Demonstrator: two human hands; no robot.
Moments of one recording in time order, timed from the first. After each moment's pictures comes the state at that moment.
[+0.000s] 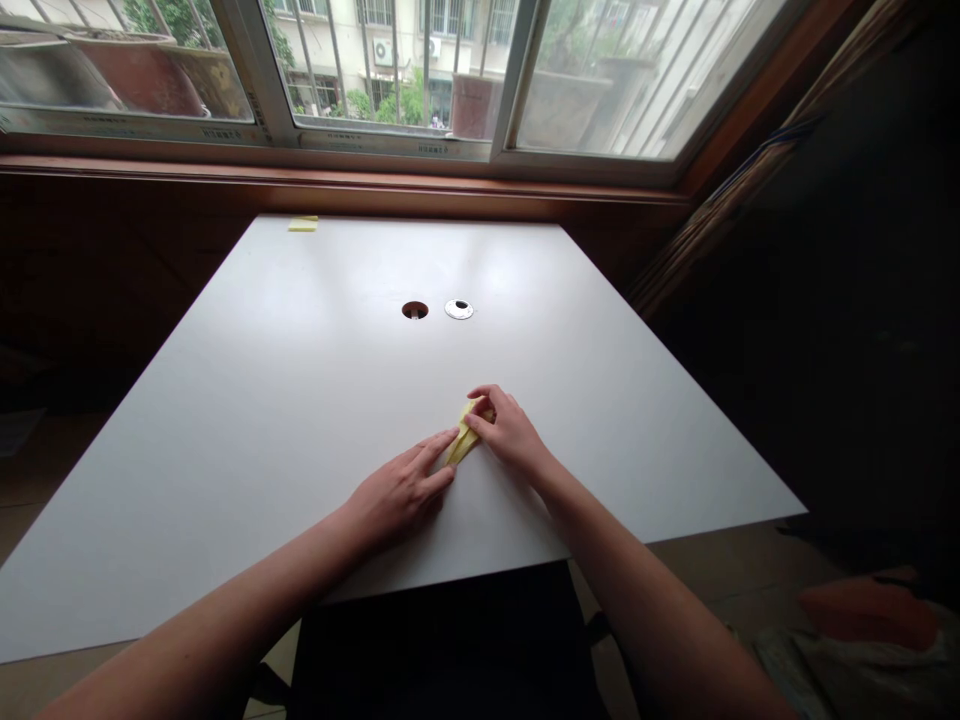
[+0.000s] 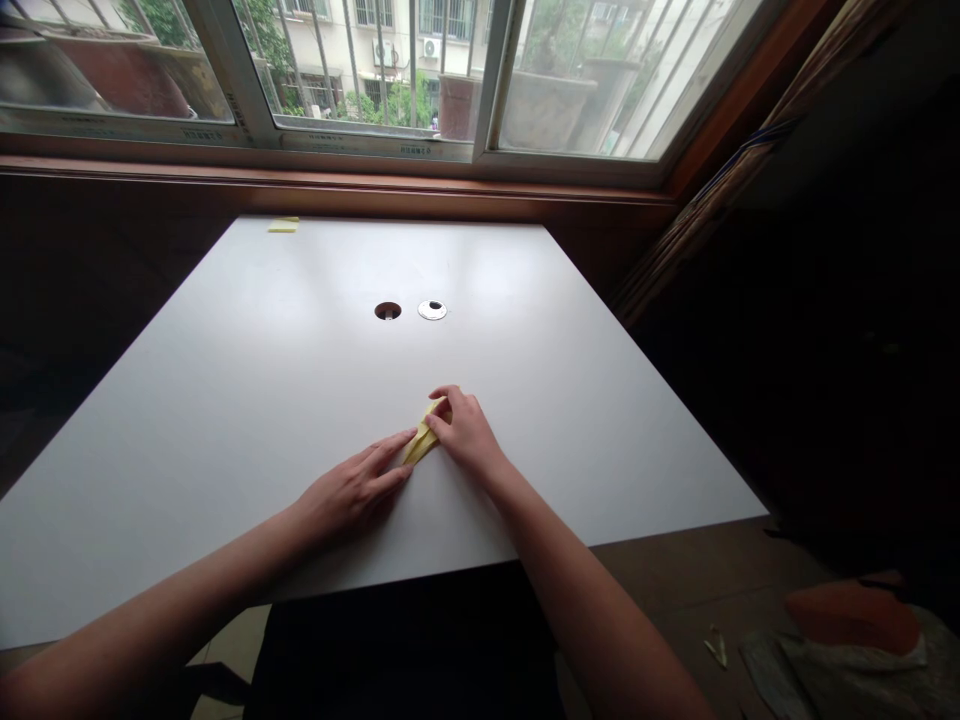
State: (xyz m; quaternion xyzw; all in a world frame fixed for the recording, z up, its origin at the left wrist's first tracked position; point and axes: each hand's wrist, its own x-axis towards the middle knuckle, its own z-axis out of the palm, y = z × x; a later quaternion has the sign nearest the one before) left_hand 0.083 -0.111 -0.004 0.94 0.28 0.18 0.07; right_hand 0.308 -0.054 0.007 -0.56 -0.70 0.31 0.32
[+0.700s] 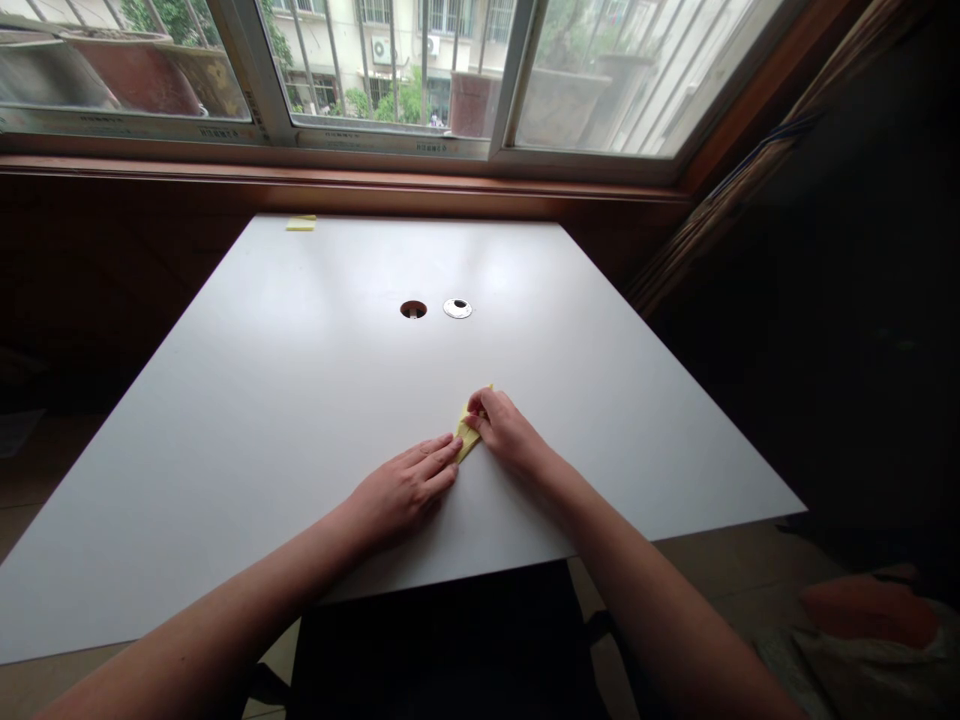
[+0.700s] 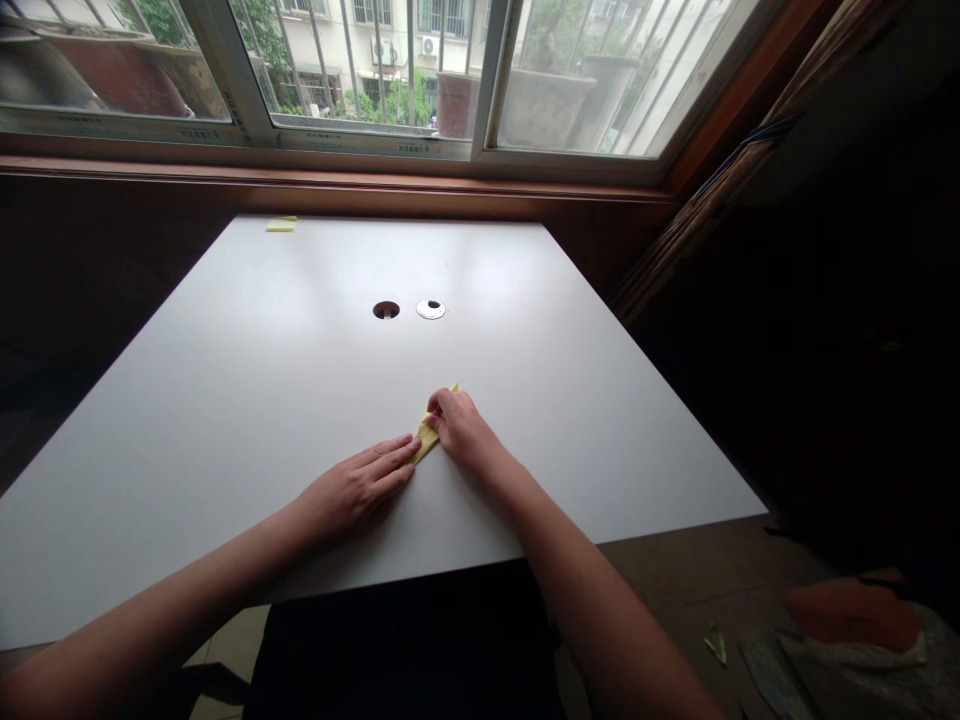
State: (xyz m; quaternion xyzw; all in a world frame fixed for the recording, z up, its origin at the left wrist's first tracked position) left_hand 0.086 -0.106 -0.007 0.95 0.25 0.17 0.07; right_hand 0.316 -0.049 -0.005 -0.50 -0.78 0.25 0.30
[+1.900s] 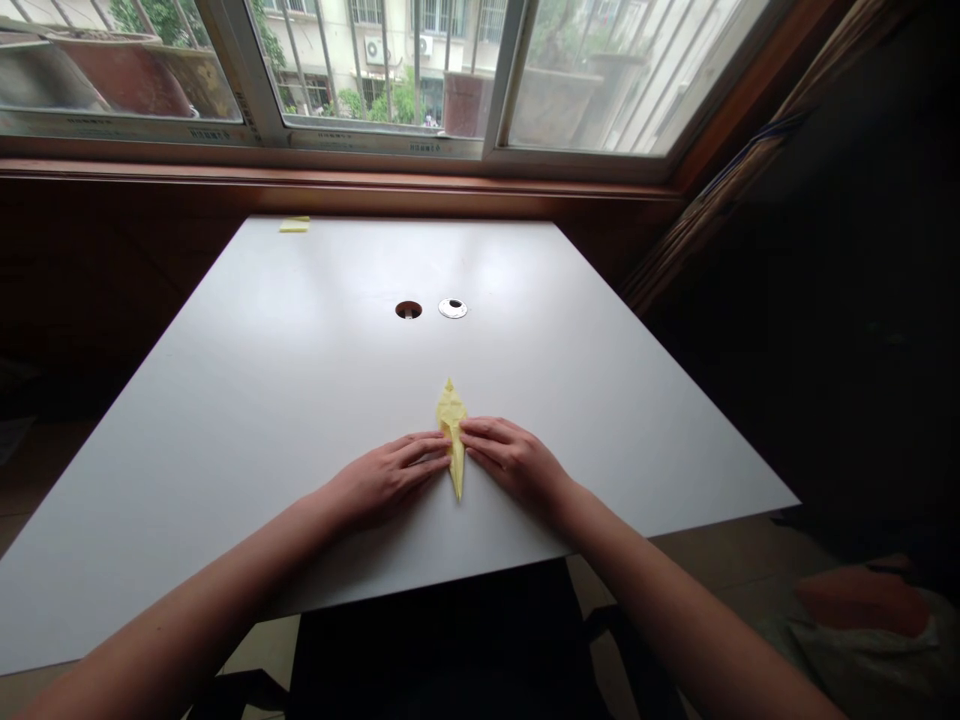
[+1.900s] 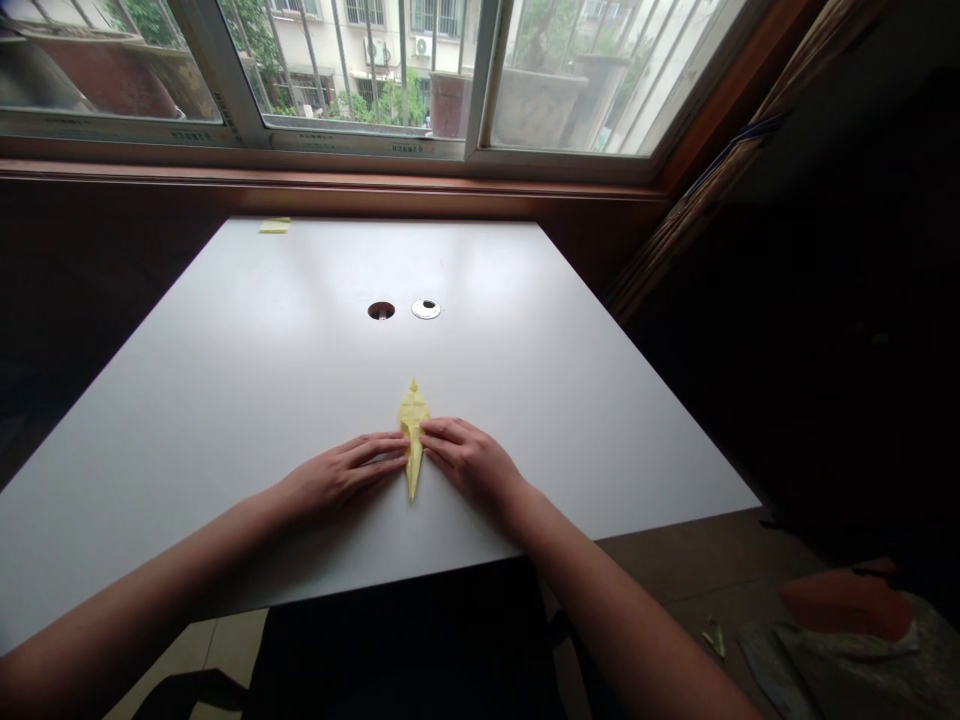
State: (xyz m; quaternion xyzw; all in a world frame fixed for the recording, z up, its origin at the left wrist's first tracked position) left_hand 0.067 -0.084 0.001 0.95 0.20 0.21 0.13; right_hand 0.336 -0.090 0.002 -0.38 -0.86 0.15 0.30
